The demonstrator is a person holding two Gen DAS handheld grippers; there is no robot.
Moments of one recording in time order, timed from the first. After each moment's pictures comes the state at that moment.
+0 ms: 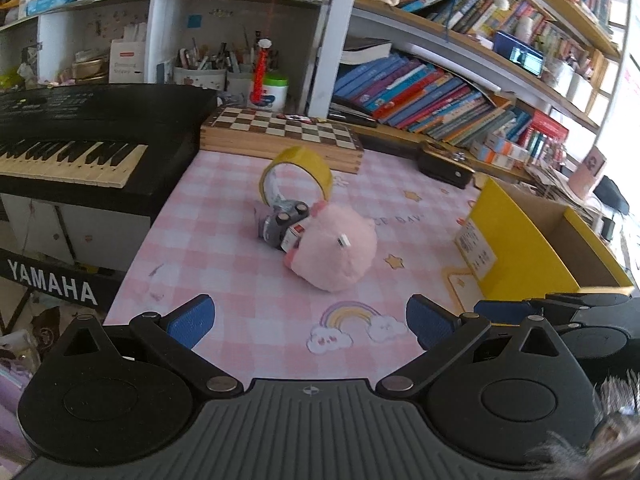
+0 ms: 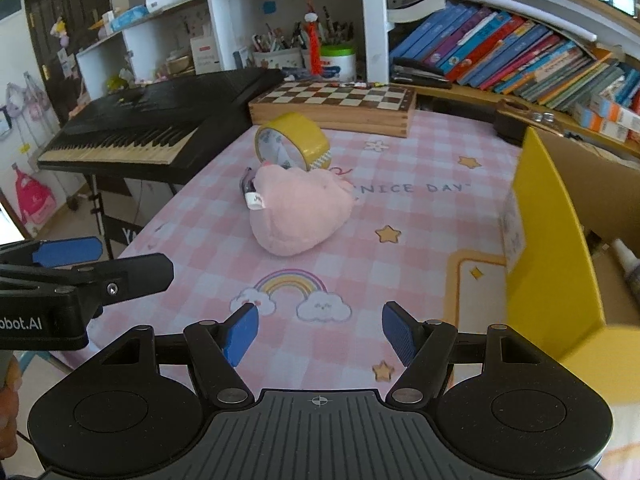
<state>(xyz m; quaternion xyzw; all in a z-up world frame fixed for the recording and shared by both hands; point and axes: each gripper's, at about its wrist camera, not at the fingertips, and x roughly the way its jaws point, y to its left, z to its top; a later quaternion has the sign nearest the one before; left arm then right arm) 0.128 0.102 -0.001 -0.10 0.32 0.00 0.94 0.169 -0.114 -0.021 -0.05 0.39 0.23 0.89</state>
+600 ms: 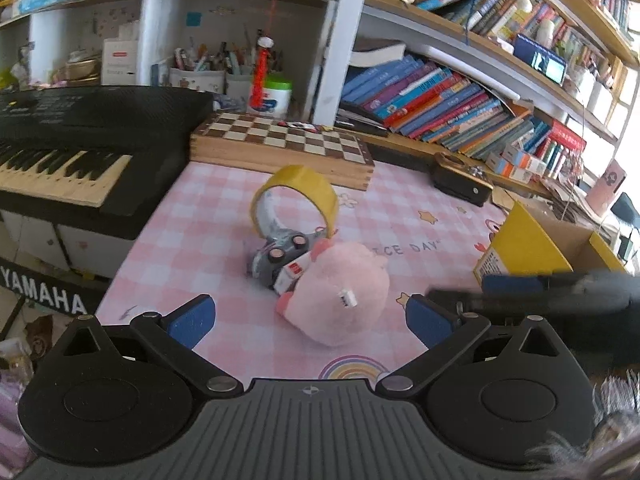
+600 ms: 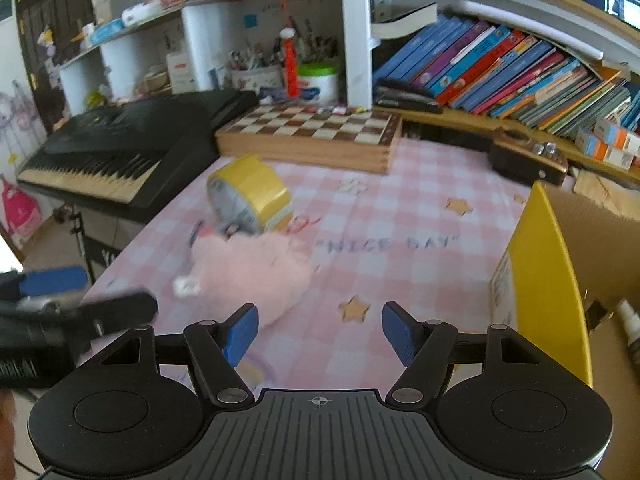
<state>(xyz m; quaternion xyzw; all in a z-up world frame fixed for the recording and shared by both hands) 0.194 0.093 -0.012 -0.10 0.32 0.00 0.94 0.247 -0.120 -0.013 -0.04 0.37 0.20 0.91</state>
